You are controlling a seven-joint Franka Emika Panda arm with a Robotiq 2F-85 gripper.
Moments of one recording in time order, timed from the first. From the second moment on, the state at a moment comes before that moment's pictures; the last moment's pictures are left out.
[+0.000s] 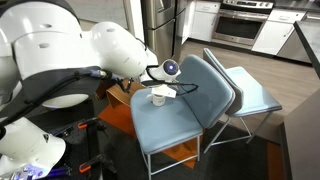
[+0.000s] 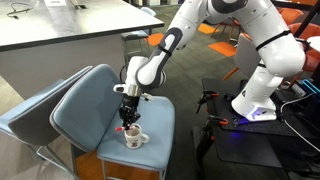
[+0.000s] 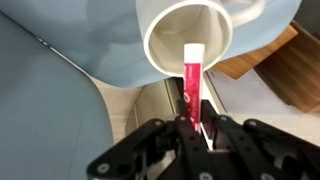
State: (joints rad) arm -0.54 0.94 0.73 -1.92 0.16 2.84 -1.23
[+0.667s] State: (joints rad) arm -0.60 0.99 0.78 -1.86 0.16 2.74 -1.23
